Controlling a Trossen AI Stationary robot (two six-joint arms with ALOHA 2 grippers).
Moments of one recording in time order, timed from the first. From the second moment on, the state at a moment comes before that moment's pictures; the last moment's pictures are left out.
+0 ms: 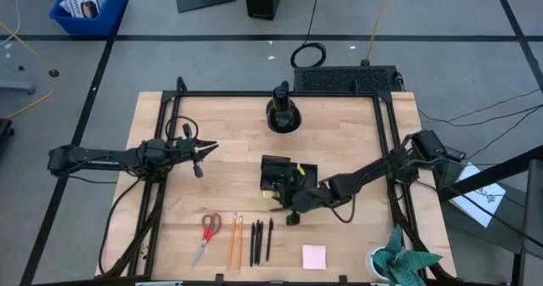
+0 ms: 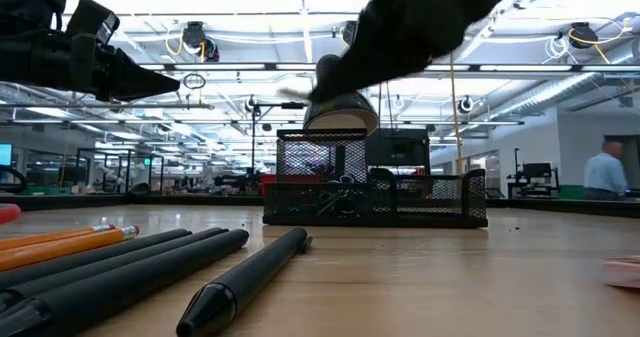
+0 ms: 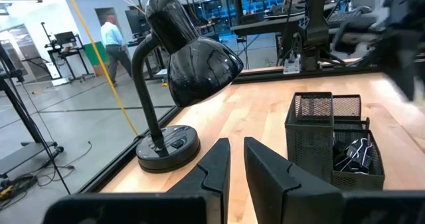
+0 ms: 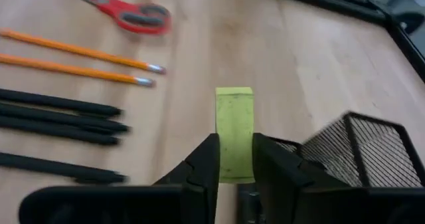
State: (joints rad) left arm 0.06 0.33 0.01 0.29 -0.25 0.17; right arm 0.35 1.77 1.03 0.08 0.45 0.02
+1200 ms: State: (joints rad) left arm 0.06 0.33 0.01 0.29 -0.25 0.18; right arm 0.18 1.83 1.03 -0.05 0.33 0.15
